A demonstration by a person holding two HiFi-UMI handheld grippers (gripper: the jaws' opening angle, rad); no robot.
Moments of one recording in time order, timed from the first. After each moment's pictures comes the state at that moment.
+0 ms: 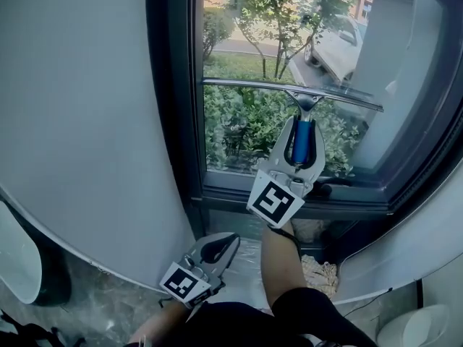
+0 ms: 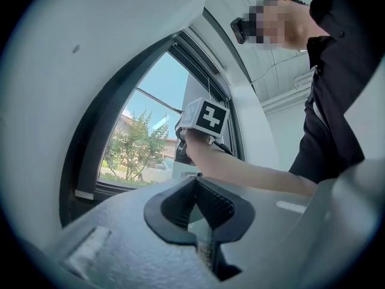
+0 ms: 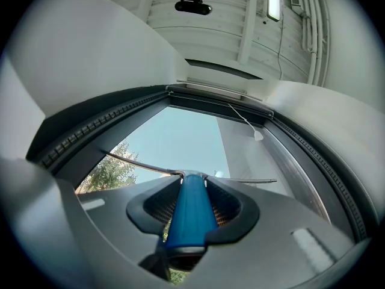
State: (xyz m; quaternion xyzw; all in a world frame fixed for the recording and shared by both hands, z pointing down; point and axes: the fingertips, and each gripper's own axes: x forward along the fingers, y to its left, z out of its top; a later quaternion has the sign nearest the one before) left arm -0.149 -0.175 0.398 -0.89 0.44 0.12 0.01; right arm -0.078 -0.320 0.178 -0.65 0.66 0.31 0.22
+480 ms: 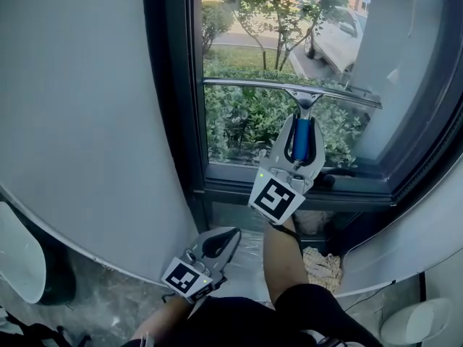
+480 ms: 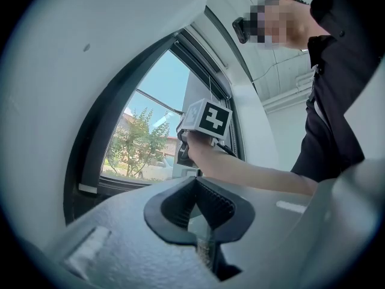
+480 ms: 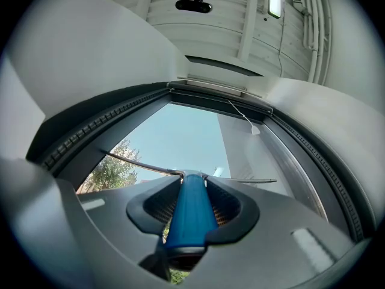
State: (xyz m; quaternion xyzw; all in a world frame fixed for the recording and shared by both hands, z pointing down) left arm -0.152 -0.172 0.406 -0.89 0.44 0.11 0.00; right arm -0.078 -0.320 0.196 -0.66 0.66 0.30 0.20
